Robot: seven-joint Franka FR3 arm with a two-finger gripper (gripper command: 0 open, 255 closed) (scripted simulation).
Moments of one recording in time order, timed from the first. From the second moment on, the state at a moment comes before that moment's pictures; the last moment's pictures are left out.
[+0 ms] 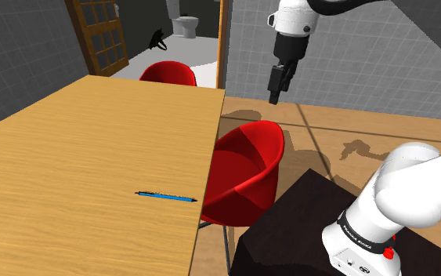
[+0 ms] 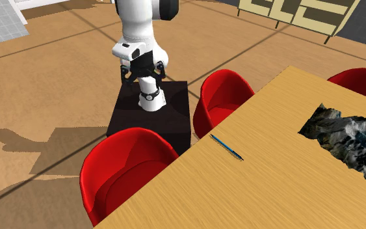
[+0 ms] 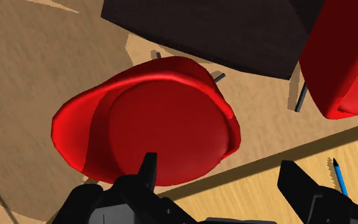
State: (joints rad) arm 0.04 -0.64 0.12 -2.30 0.01 1.65 -0.13
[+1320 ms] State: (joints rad) arm 0.19 -0.14 0.39 -2.19 0.01 1.99 -0.01
